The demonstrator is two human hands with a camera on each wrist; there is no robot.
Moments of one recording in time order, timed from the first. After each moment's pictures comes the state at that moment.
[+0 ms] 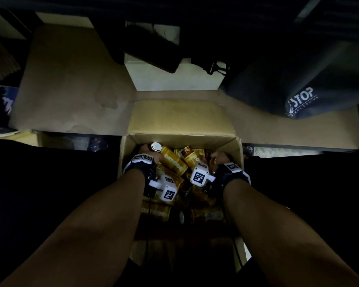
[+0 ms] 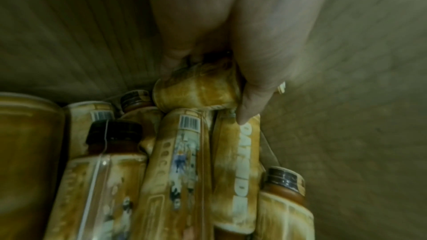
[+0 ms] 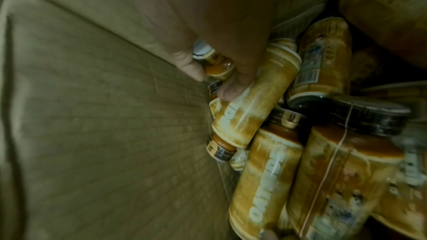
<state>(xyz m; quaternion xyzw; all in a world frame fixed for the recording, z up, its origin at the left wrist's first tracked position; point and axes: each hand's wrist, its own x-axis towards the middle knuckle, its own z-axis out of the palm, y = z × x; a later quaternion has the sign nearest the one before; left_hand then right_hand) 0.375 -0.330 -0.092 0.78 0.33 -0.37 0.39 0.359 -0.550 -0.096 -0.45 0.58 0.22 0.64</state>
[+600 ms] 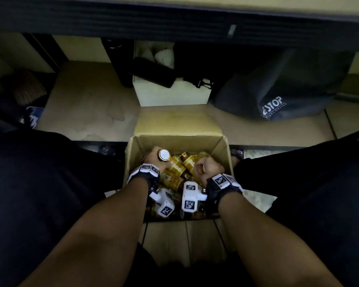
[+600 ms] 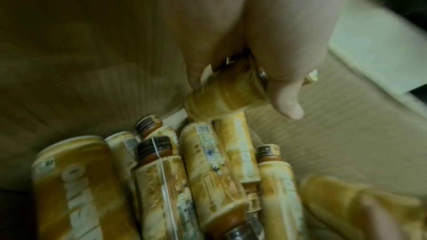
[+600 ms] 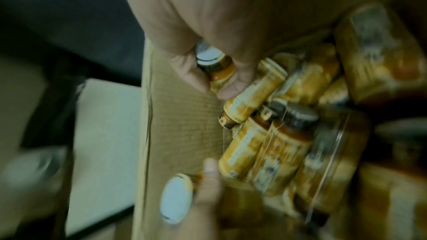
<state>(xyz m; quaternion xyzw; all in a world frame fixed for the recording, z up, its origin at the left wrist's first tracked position) 0.325 -0.342 -0.058 0.84 0.18 -0.24 0.45 0.301 -0.518 -0.040 -0.46 0.52 0.13 0.71</state>
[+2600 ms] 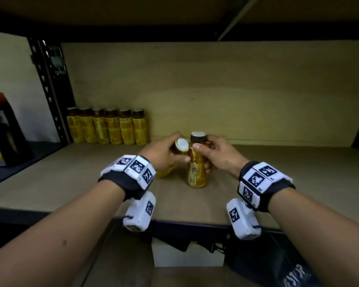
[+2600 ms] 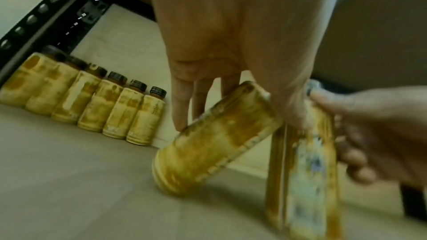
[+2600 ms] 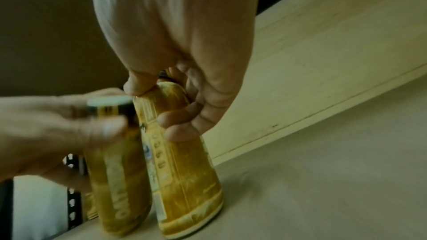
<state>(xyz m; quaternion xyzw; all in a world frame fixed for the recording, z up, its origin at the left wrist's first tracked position) 0.528 -0.316 0.378 0.93 -0.20 0.10 0.28 0.511 -0.508 0.382 -0.82 -0.16 -0.02 0.54</state>
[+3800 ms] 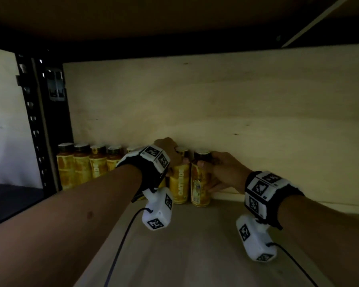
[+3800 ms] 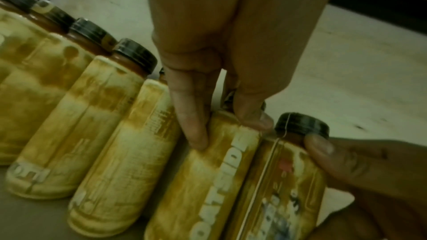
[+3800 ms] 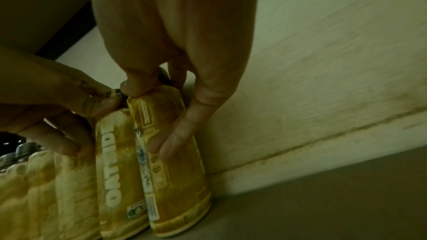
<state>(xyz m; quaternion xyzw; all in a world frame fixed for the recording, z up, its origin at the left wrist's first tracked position) 0.779 -0.251 0.430 0.98 0.02 0.11 0.16 0.758 -0.426 0.396 -0.84 -0.15 0.04 0.52</state>
